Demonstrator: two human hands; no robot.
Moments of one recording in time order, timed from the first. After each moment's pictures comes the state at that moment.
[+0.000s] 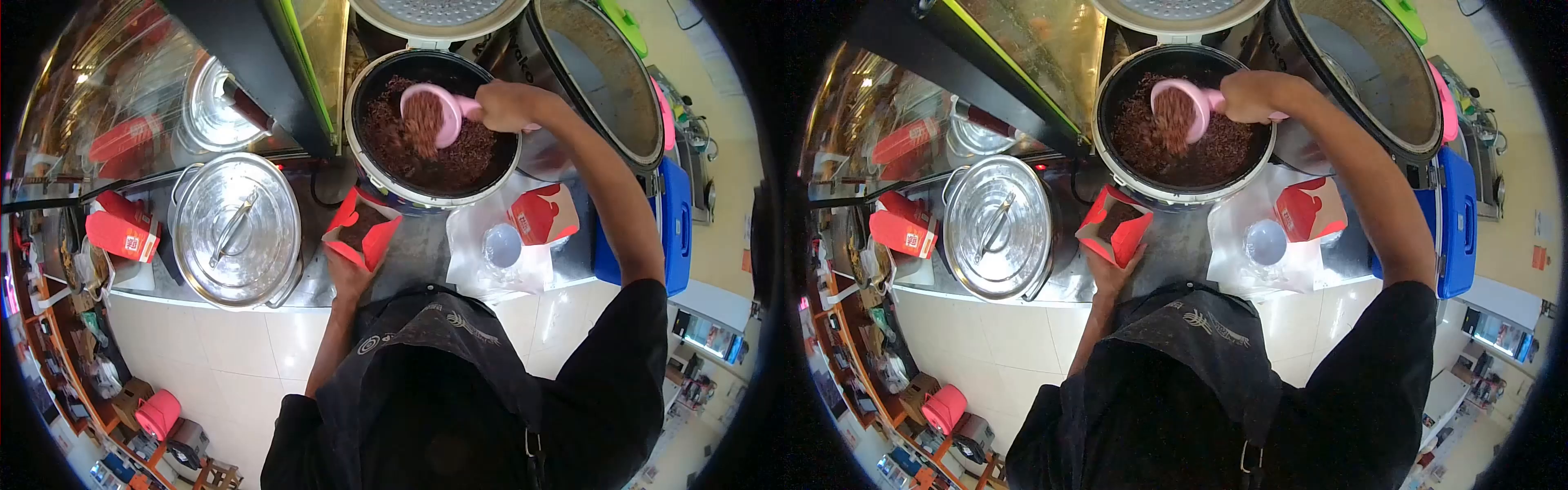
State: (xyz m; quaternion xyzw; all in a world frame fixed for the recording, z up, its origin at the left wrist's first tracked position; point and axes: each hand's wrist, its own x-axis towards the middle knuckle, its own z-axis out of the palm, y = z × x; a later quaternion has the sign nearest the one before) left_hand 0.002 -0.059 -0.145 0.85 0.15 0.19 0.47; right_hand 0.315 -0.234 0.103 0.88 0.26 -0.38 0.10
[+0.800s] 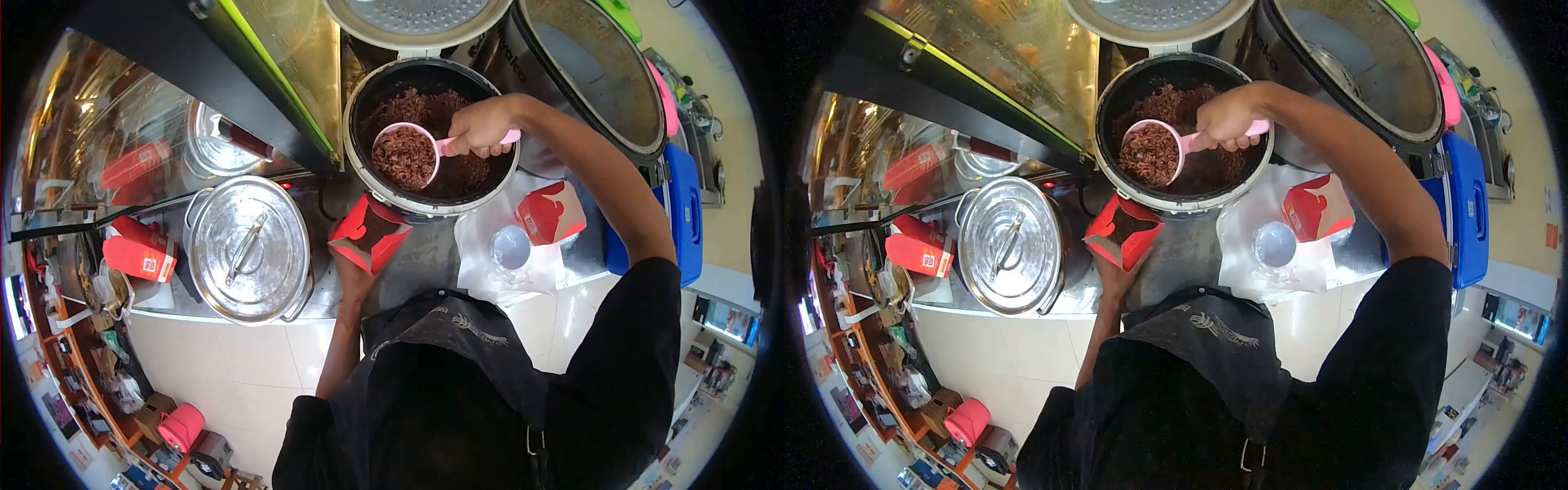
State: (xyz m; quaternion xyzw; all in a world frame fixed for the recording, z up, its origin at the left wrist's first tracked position) left_hand 0.028 -0.044 -0.131 0.84 0.12 0.13 0.51; right_hand 0.320 -0.235 0.066 0.74 0.19 -0.64 -0.09
